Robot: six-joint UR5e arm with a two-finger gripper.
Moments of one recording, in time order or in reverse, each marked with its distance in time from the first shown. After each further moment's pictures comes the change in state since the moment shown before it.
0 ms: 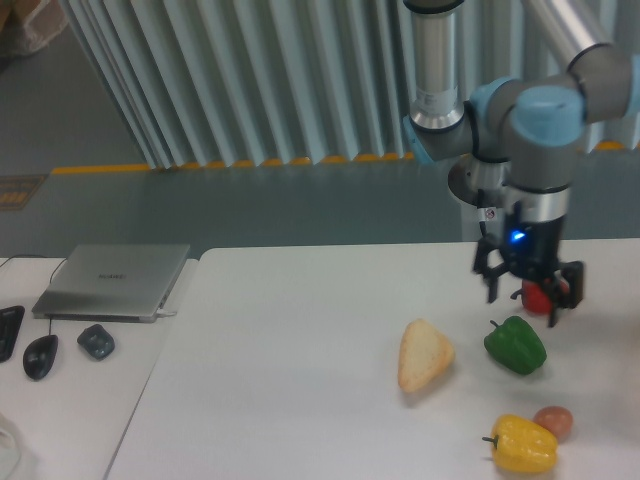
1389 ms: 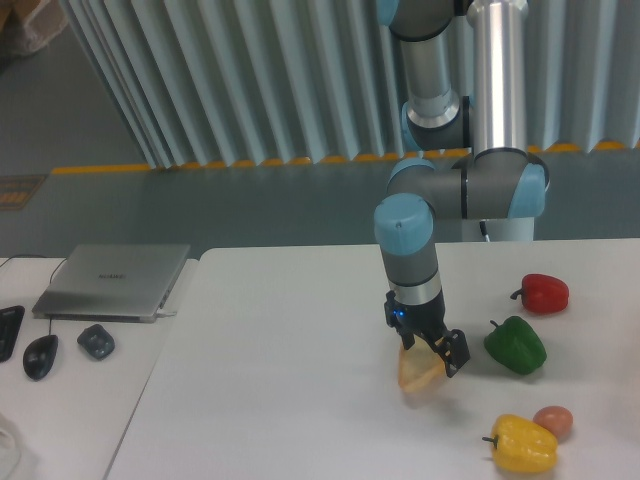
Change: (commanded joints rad) arm -0.169 -0.180 0.002 -0.008 0.098 -0.020
